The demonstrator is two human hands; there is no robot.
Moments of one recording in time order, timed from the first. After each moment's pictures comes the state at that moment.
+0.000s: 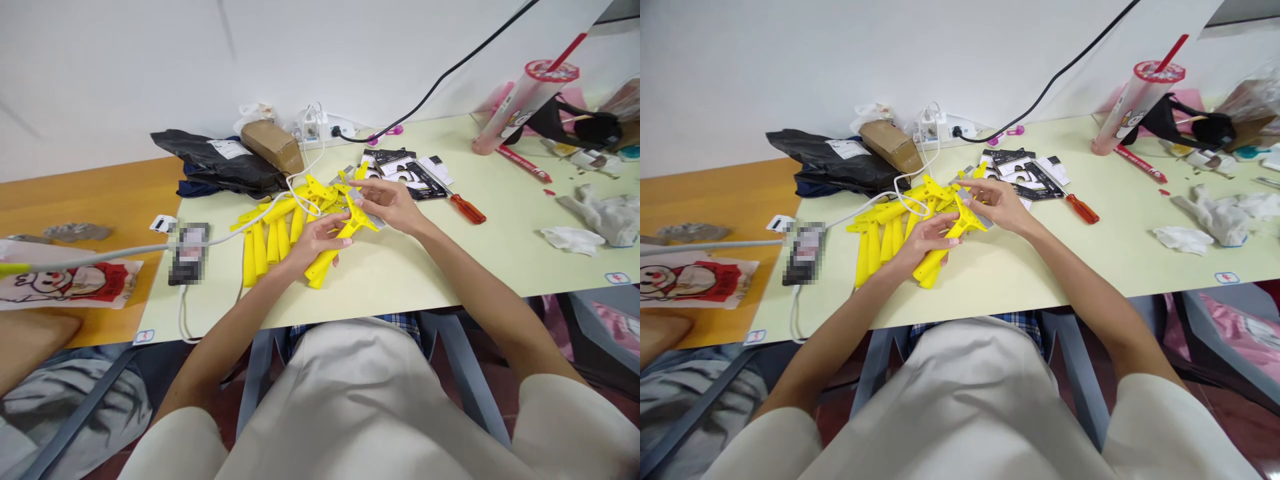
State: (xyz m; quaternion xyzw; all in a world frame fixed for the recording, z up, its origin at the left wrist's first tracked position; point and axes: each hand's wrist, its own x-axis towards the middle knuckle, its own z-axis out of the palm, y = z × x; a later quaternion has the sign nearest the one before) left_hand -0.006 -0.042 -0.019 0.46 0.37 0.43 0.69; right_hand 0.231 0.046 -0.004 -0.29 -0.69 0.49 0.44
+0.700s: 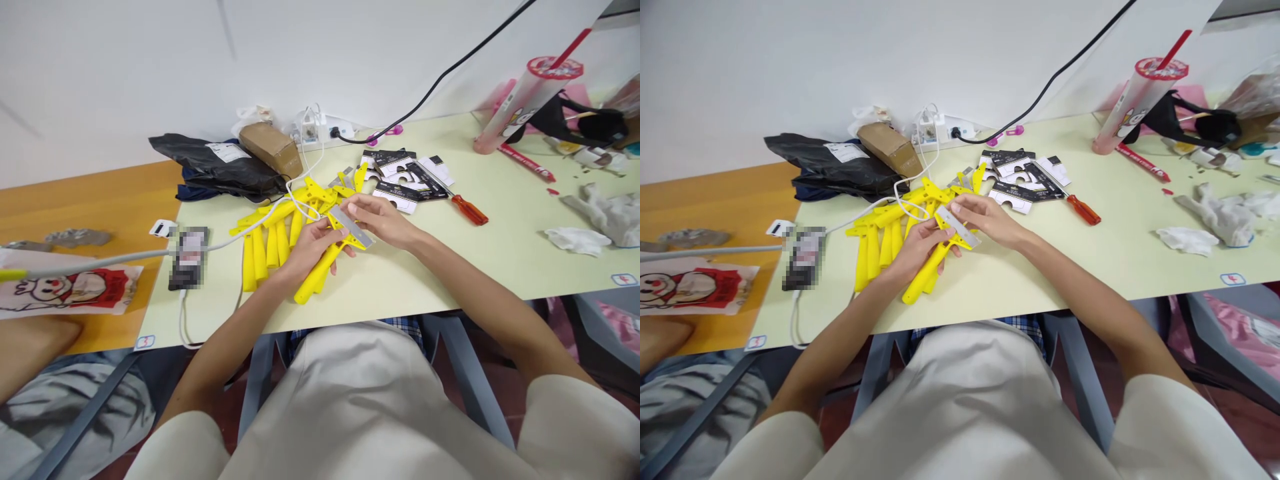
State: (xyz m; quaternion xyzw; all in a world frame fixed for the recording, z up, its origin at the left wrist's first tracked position) left_hand 0.001 -0.048 -0.006 0.45 0.40 0.42 0.67; right_hand 0.211 0.022 -0.001 -0.27 -0.63 0.64 0.35
